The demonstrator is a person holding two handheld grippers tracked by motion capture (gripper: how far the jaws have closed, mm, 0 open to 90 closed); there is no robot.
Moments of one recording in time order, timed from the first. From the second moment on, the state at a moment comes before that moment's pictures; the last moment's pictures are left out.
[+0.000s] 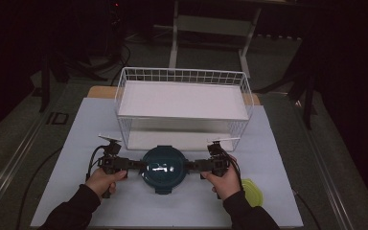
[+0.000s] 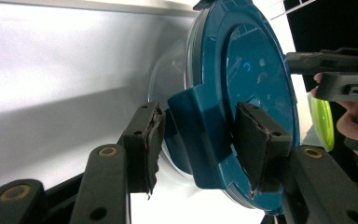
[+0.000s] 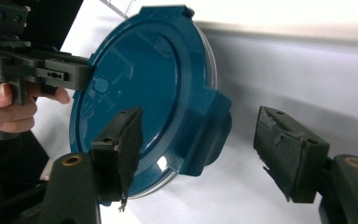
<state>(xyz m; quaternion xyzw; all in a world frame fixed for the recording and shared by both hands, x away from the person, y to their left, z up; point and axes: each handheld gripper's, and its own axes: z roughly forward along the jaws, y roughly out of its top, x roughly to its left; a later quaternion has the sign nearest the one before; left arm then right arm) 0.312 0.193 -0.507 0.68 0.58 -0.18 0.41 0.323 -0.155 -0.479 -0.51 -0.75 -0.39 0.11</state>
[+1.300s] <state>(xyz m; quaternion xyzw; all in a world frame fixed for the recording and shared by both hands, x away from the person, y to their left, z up) 0.309 0.200 -0.519 0.63 0.59 -0.26 0.43 0.343 -0.158 -0.504 -0.58 -0.68 -0.35 0.27</state>
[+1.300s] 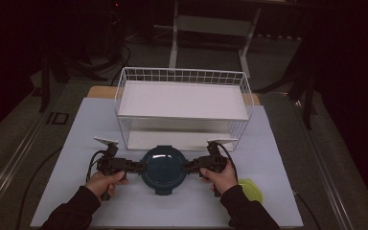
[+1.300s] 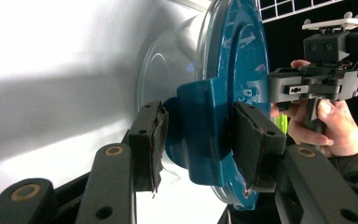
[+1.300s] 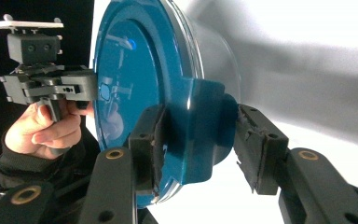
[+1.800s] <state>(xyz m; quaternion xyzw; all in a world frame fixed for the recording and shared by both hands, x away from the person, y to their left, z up) 0.299 0.196 -0.506 0.63 0.59 -0.25 0.44 0.336 -0.162 -0.492 -0.56 -0.70 -0.36 0.26</state>
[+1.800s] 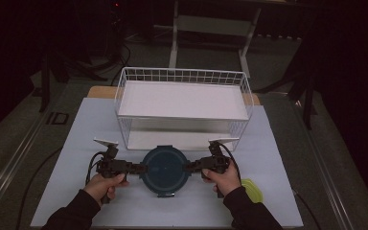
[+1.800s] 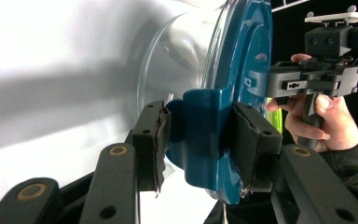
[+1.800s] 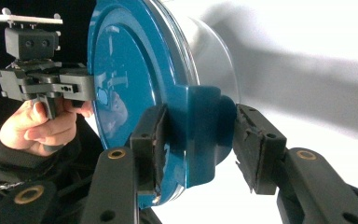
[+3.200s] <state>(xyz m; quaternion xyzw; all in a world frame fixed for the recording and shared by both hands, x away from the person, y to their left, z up) 0.303 0.170 -0.377 0.65 0.53 -0.20 0.50 0.323 -0.194 -0.371 -0.52 -0.70 -0.45 0.19</state>
